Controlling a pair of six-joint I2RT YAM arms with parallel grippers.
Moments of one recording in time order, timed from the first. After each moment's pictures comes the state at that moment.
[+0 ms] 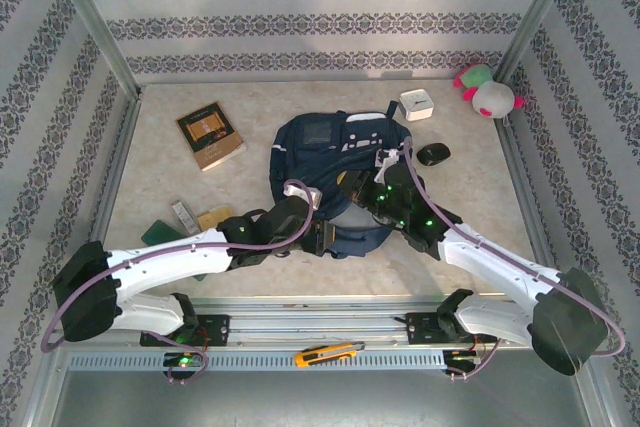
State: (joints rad) left arm -1.00 1.30 0.83 -0.26 -0.07 -0.78; right arm 0.66 1.12 0.65 0.11 -0.13 1.10
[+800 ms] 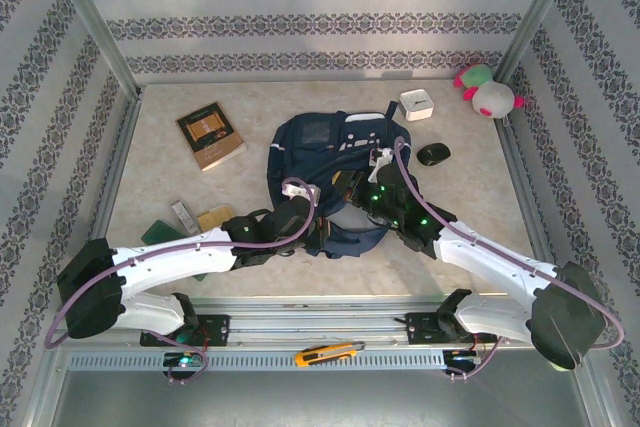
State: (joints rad) left arm -1.01 1.32 0.84 -0.24 -0.14 -0.88; right arm 0.70 1.14 0.68 0.10 -0.09 1.06
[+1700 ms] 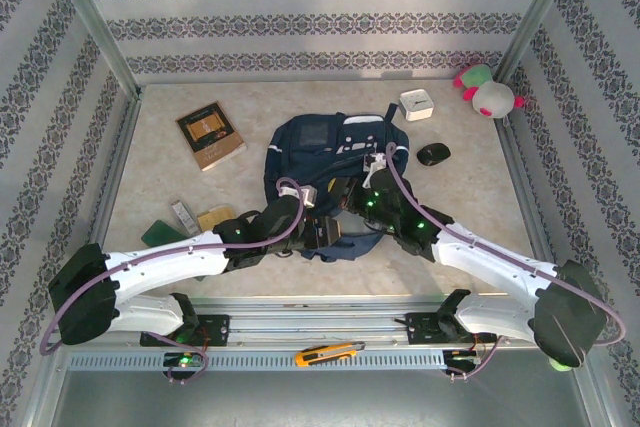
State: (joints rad) left arm -0.97 1.27 0.77 -0.15 0.01 -0.97; right arm 0.77 1.14 0.69 0.05 -0.03 1.04
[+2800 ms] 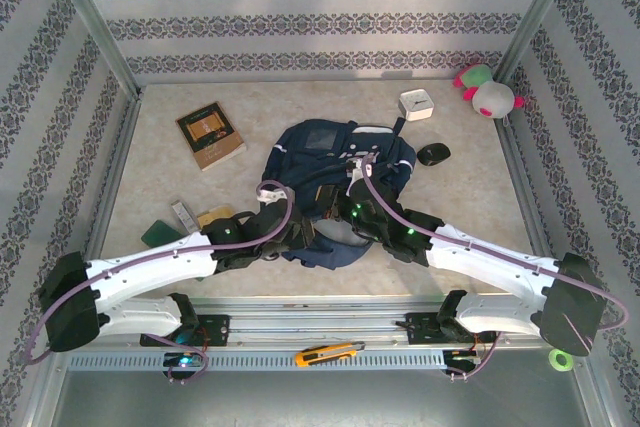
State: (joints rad) left arm -0.98 1.18 0.80 -0.43 -0.19 -1.07; right arm 0.93 1.16 0.78 -0.05 0.16 0.91
